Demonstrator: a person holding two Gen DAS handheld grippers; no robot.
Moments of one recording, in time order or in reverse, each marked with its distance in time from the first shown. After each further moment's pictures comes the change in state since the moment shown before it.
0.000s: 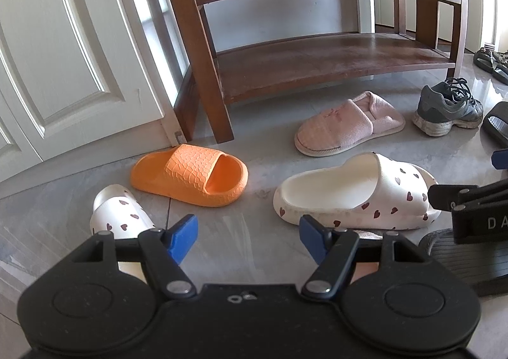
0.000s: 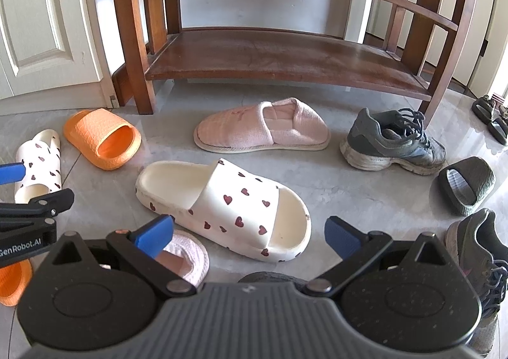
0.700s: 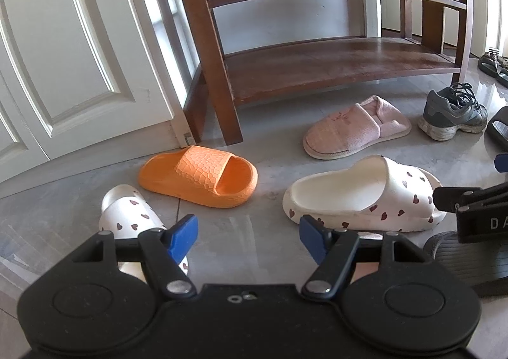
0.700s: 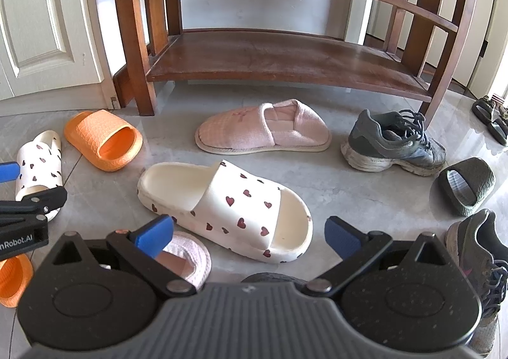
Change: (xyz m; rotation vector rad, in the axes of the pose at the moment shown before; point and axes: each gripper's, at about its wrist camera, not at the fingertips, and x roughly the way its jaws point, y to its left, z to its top) left arm -0.007 0.011 -0.001 -0.017 -0.011 0.017; right arm 0.000 0.001 0.003 -0.011 -0.007 0.012
